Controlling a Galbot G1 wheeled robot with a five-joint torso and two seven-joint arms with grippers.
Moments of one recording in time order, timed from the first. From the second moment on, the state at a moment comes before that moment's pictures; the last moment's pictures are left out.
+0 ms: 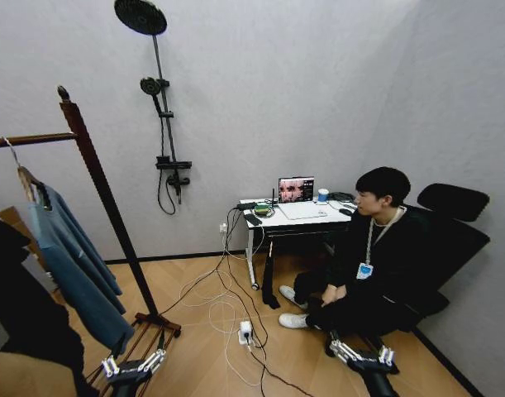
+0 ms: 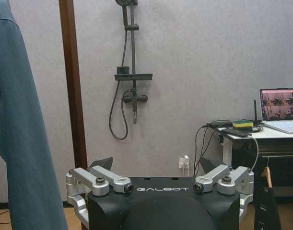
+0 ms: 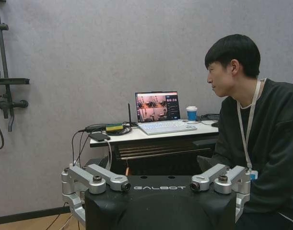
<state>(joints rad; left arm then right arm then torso) 1.81 -1.53 -0.64 -2.28 -0.09 -0.07 0.01 -1.91 1.46 0.72 2.32 0.26 0.10 0.10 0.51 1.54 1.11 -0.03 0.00</state>
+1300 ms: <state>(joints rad) 1.81 -1.53 -0.64 -2.28 -0.09 -0.07 0.01 -1.91 1.46 0.72 2.32 0.26 0.10 0.10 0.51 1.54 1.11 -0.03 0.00</state>
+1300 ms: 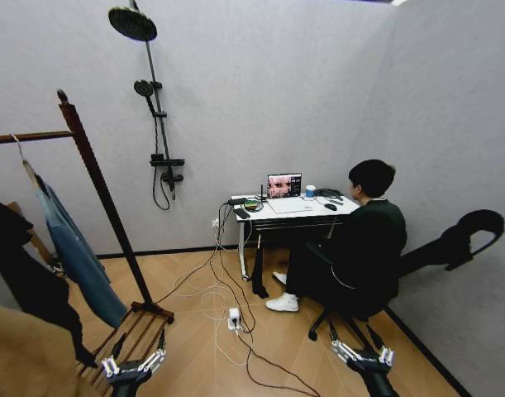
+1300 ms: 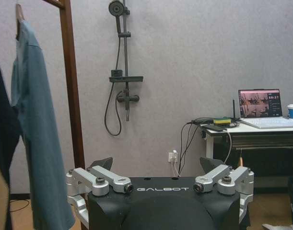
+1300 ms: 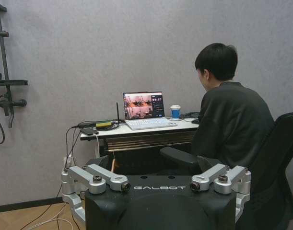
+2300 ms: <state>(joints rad) 1.81 -1.53 -0.64 -2.28 -0.09 -0.07 0.01 -1.91 1.46 0.72 2.32 0.26 0.10 0.10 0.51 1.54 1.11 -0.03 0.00</state>
